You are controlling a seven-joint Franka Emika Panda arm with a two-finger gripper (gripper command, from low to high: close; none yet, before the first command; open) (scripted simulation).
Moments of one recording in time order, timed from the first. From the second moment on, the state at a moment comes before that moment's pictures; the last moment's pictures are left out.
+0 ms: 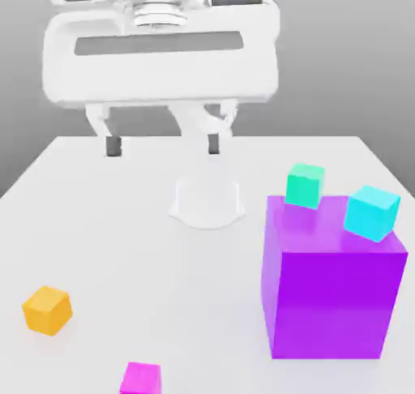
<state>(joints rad) 0.01 -0.16 -0.10 -2.34 0.07 2.52 0.71</state>
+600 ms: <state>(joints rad) -0.07 0.48 -0.09 -2.33 0.13 2.81 0.62</state>
